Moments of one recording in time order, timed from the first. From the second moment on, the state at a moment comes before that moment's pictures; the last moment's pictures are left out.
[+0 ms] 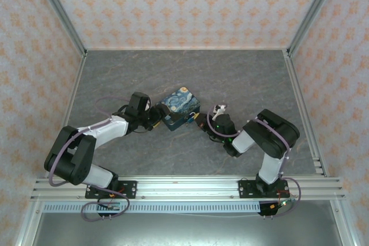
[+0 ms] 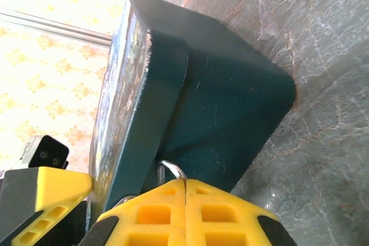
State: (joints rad) left arm -0.35 1.43 0.65 -0.10 0.31 -1.03; right arm 0.68 1.74 0.35 1.08 -0.07 1.19
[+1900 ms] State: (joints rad) left arm -0.25 1.04 0.80 -0.62 0.03 -0.83; right arm 0.78 1.74 0.84 0.35 -0.33 1.06
